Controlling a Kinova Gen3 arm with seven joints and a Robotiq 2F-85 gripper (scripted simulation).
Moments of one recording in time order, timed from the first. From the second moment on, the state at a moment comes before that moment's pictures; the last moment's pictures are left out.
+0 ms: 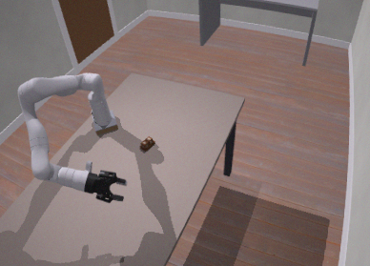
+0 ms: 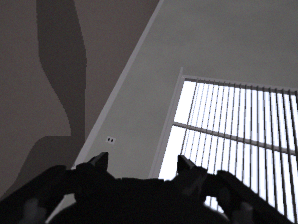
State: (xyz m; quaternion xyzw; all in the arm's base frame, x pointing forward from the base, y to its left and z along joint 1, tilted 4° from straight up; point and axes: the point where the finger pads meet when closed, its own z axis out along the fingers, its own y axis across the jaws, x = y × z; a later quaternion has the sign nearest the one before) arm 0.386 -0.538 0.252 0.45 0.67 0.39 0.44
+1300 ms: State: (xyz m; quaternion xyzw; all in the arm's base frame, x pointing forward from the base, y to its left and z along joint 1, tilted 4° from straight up) arm 0.415 -0.434 0.197 0.46 0.75 0.38 0.29
